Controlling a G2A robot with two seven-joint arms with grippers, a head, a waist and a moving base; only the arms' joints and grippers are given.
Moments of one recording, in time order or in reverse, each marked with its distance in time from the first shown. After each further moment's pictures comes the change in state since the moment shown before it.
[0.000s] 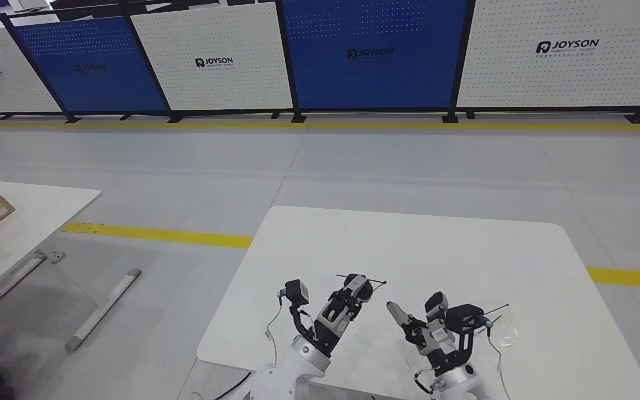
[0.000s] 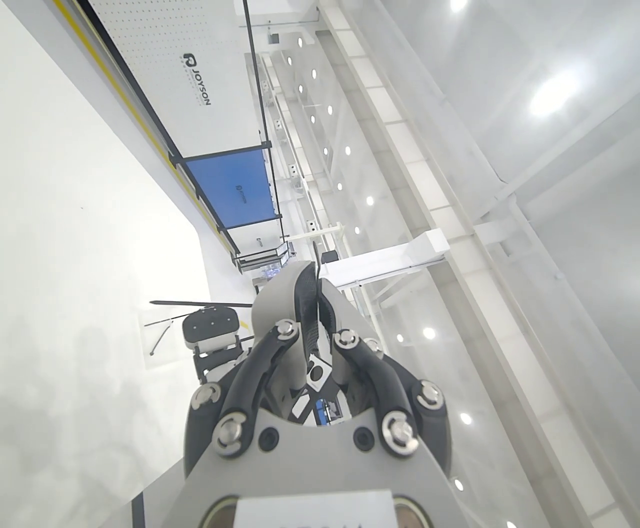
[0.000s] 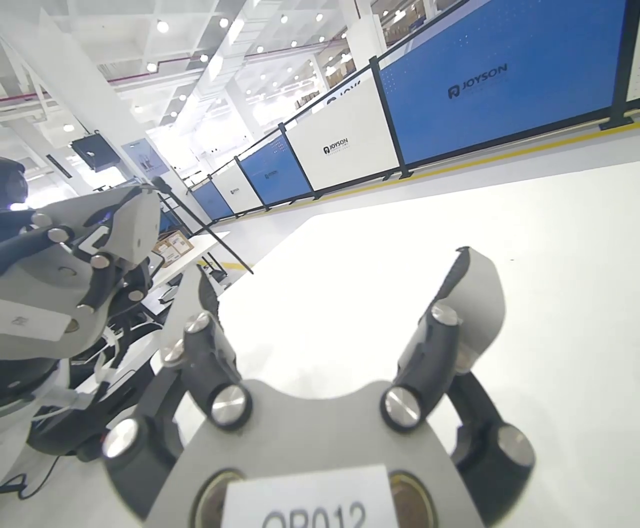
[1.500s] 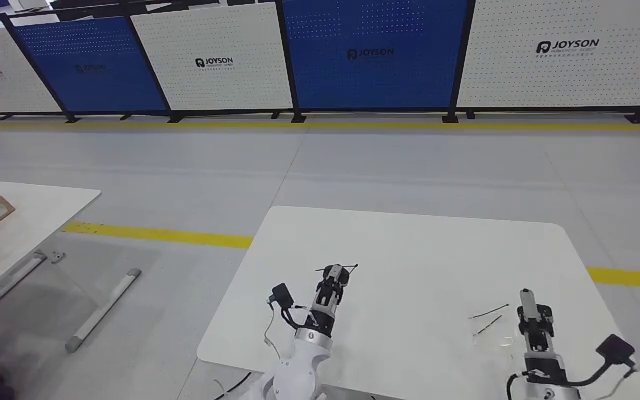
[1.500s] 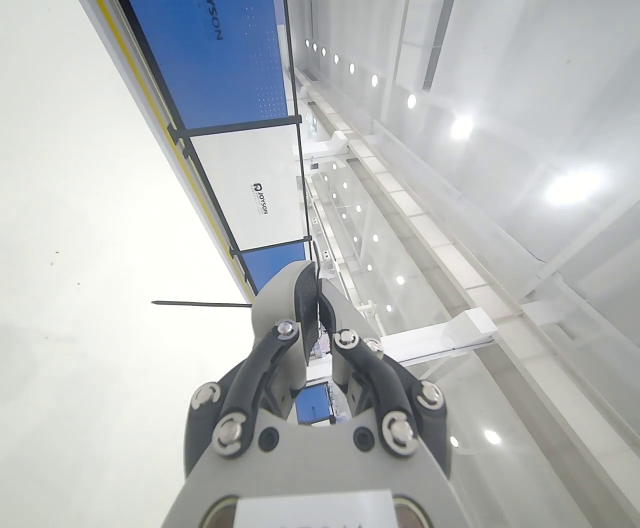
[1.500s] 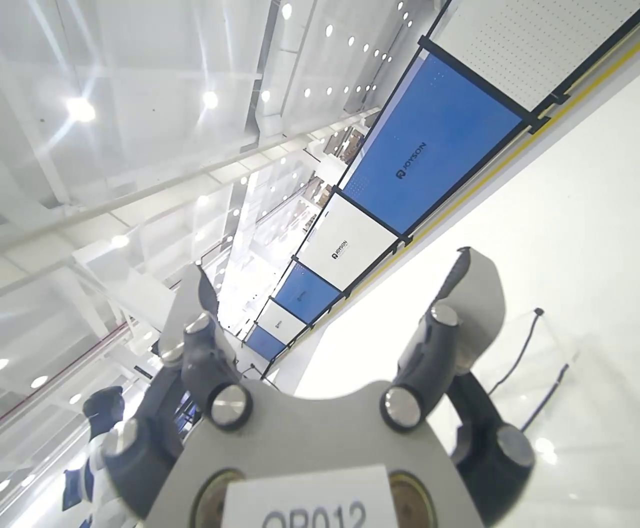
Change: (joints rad) left arm -0.121 -0.056 0.065 0.223 0.059 0.028 0.370; right arm -0.134 0.030 0.366 -0.029 0.629 -0.182 -0.103
